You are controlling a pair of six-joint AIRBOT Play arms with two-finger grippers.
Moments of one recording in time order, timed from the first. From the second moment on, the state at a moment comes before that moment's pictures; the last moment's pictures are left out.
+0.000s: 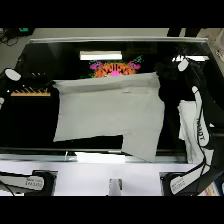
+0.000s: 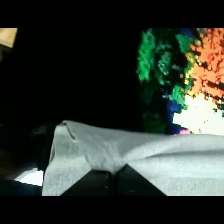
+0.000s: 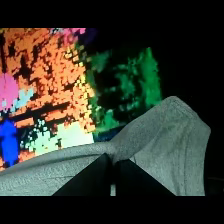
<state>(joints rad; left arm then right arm) 0.15 -1.59 1.42 1.07 -0.83 -1.51 -0.02 -1.80 1.72 -1.29 0.79 1.71</state>
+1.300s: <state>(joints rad) 0.19 -1.72 1.42 1.10 -1.23 -1.36 -0.02 -1.81 1.64 -1.50 1.36 1.64</state>
